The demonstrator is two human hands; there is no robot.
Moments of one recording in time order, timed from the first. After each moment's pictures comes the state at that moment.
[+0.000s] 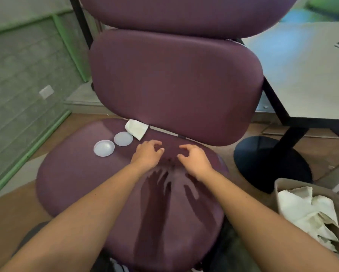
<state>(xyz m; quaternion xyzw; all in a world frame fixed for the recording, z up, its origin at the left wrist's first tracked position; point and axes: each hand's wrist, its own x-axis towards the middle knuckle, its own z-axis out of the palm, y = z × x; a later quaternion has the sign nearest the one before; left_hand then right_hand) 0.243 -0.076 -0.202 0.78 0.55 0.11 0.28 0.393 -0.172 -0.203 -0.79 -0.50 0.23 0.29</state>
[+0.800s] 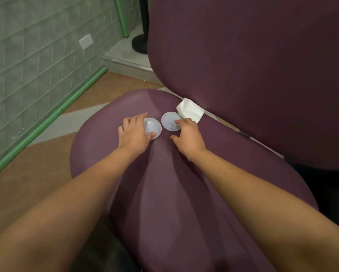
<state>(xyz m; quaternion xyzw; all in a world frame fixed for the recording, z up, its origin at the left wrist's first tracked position) 0.082 0.040 -0.260 0.73 0.66 0.12 0.14 0.256 0.009 -0.264 -0.72 -0.63 0.22 0.22</state>
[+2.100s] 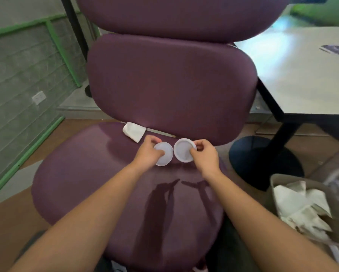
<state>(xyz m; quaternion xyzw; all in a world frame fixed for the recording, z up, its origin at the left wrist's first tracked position) 0.238 -0.091 -0.178 0.70 0.50 0.22 0.45 0.387 -0.193 -0.183 -0.77 -0.30 0.24 0.51</state>
